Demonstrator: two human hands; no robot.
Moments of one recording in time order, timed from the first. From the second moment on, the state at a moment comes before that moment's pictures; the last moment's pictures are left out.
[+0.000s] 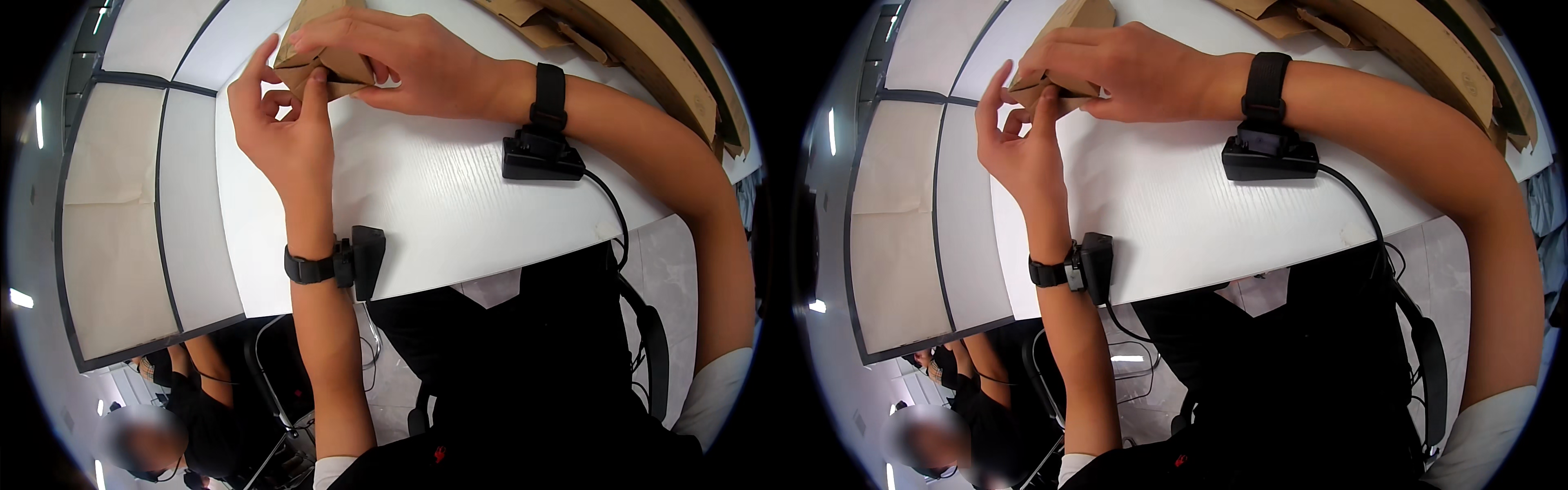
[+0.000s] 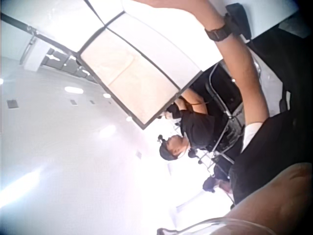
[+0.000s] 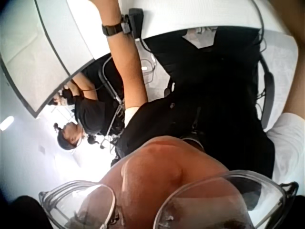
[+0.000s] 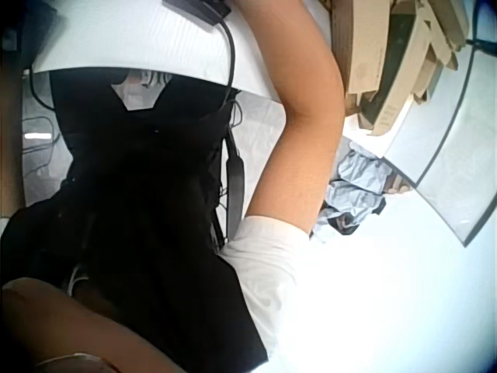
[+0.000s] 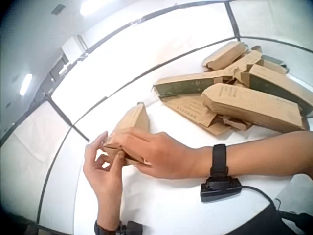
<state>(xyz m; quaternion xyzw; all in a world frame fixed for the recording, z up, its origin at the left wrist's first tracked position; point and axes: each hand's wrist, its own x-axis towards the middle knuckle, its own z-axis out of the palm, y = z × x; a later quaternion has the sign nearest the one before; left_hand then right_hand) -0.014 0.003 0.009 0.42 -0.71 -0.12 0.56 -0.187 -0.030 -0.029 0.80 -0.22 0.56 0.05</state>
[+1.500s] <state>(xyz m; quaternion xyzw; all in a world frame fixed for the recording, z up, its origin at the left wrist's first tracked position) -0.019 -0.009 -0.004 0.36 -0.75 -0.16 0.53 -0.195 -0.034 -0.039 0.78 -0.15 0.60 -0.13</state>
